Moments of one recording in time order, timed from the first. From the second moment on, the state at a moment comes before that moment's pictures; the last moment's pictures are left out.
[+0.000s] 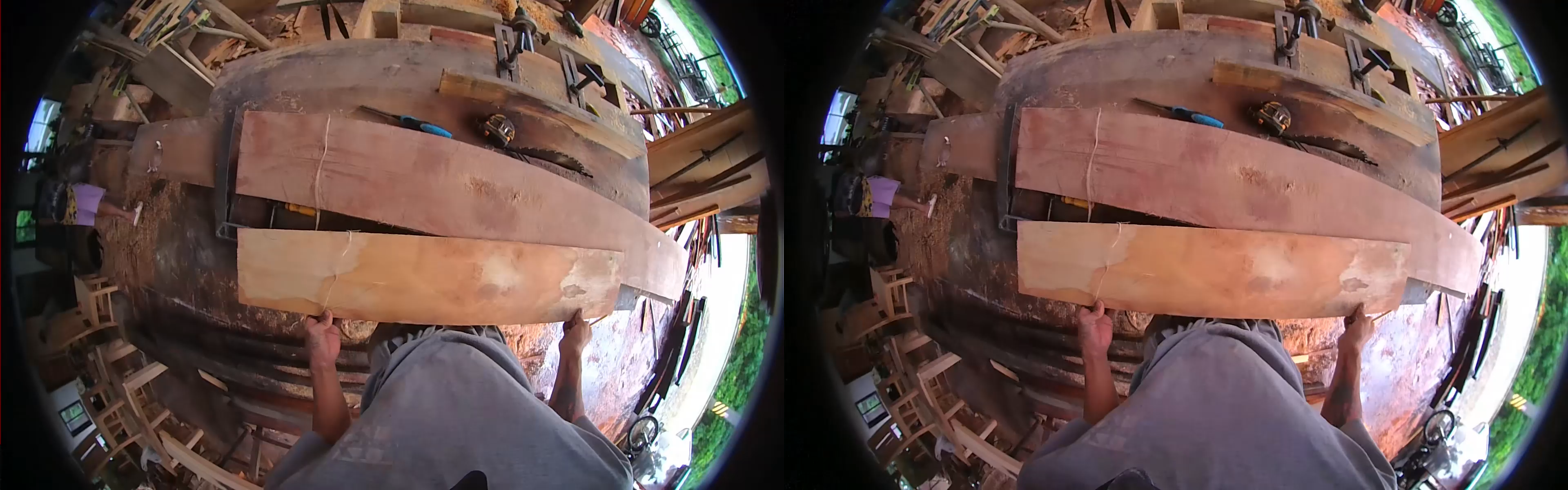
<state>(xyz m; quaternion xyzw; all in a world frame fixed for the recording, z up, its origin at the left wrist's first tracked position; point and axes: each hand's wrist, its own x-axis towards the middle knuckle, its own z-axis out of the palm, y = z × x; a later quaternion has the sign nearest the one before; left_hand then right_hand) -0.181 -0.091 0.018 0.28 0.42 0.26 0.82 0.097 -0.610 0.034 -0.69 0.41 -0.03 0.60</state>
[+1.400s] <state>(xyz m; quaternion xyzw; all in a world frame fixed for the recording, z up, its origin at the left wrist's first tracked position) -0.154 -0.084 -0.063 0.49 0.47 0.16 0.72 0.269 -0.802 0.037 -0.82 0.23 -0.12 0.50</state>
